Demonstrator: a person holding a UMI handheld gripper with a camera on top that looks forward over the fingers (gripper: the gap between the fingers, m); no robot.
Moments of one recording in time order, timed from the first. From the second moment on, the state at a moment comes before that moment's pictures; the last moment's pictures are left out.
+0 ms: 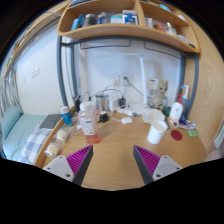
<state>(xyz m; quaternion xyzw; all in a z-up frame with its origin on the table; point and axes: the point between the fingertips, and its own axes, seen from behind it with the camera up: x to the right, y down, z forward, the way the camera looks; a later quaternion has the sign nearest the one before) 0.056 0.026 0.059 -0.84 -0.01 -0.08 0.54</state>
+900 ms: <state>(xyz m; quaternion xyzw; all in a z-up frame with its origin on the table) -0.018 0.235 0.011 -0.75 -0.05 -0.10 0.65</state>
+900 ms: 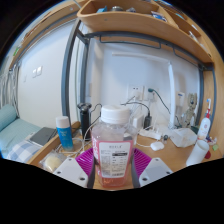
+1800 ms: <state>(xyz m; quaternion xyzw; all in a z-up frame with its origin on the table) 0.160 0.198 0.118 -0.52 0.51 0.56 0.38</state>
